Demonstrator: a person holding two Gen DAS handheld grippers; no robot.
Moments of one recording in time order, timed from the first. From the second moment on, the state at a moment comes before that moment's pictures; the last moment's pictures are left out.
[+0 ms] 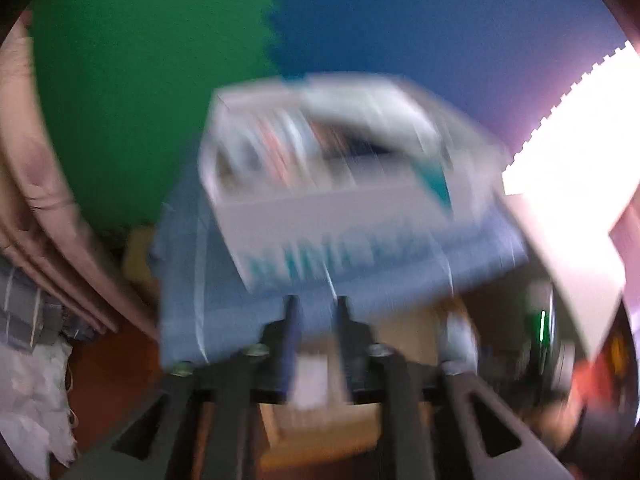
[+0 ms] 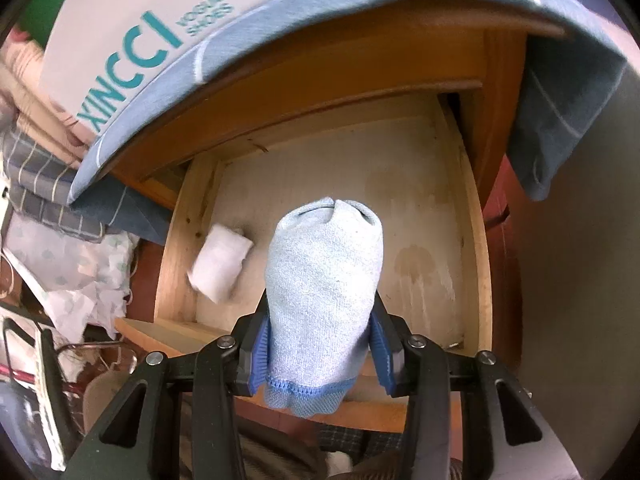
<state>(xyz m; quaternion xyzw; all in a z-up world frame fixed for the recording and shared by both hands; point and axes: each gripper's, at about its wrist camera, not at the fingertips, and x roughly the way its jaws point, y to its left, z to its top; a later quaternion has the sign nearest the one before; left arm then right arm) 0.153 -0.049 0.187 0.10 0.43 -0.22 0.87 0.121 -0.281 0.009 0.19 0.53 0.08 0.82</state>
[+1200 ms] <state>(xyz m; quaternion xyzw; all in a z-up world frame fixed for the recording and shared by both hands) 0.240 -0.092 -0.076 0.14 0.68 -0.11 0.71 0.124 -0.287 0.001 0.21 0.53 0.09 0.82</state>
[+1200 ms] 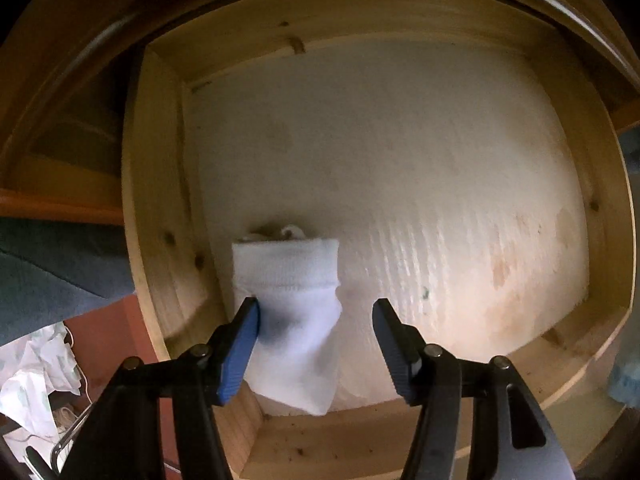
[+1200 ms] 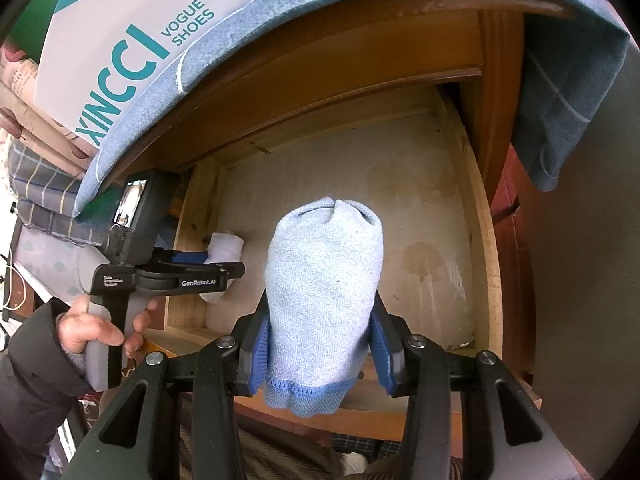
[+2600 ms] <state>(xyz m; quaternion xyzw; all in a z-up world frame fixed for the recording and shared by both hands) 0.130 -0.046 0.163 0.08 0.48 -0.18 0.85 0.122 -0.279 0.004 0.19 0.53 0.08 0.82</state>
